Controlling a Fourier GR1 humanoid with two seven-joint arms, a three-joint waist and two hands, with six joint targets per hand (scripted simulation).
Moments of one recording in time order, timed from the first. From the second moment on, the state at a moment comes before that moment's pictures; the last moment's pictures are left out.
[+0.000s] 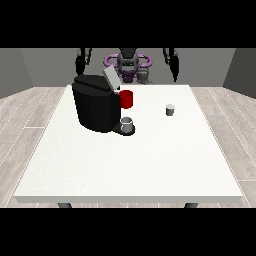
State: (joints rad) left arm 0.03 0.10 -0.01 -1.58 -0.03 0.04 0.01; right arm -0.04 -0.14 0.00 -1.55 -0.02 -0.01 0.01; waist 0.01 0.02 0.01
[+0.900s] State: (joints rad) left arm -0.25 0.51 0.08 -1.32 -0.19 -0.22 -0.10; right arm -0.14 -0.07 0.06 -1.58 0.15 -0.16 -0.03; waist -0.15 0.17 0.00
